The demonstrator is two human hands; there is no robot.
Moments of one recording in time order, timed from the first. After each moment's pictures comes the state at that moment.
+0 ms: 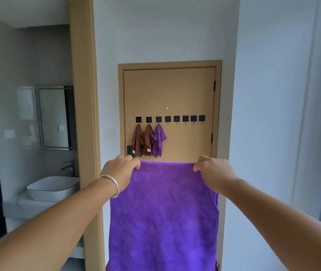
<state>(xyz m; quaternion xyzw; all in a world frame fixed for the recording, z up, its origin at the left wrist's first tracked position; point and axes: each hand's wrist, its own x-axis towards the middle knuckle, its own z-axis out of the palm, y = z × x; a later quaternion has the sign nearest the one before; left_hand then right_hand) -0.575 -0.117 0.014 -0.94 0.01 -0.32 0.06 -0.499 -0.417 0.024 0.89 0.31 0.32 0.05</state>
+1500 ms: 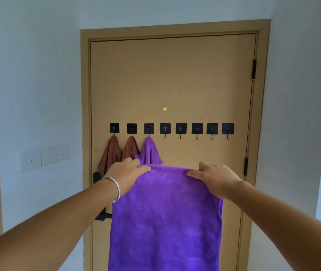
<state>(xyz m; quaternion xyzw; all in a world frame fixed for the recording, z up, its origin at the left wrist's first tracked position) 0.147 0.027 0.019 -0.94 0.04 -0.27 0.18 0.217 -0.268 0.040 0.90 0.34 0.23 0.16</state>
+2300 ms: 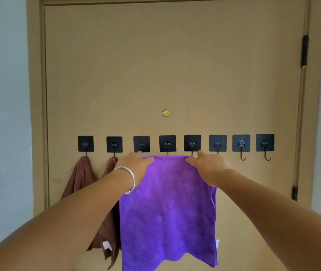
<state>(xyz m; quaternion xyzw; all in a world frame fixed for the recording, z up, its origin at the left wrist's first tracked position) 0.483 0.120 0.085 -0.96 -0.01 -0.23 0.17 0.529 -0.125 0.097 0.92 0.22 0.27 0.17</state>
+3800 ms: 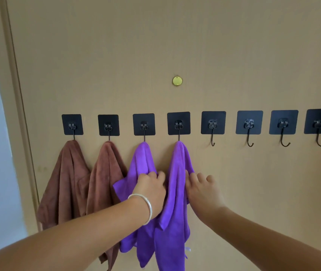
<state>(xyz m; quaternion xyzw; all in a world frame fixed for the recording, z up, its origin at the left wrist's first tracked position) 0.555 0.099 -0.015 -0.93 0.06 -0.17 0.31 0.603 -0.057 -0.034 0.91 0.26 0.28 0.17</state>
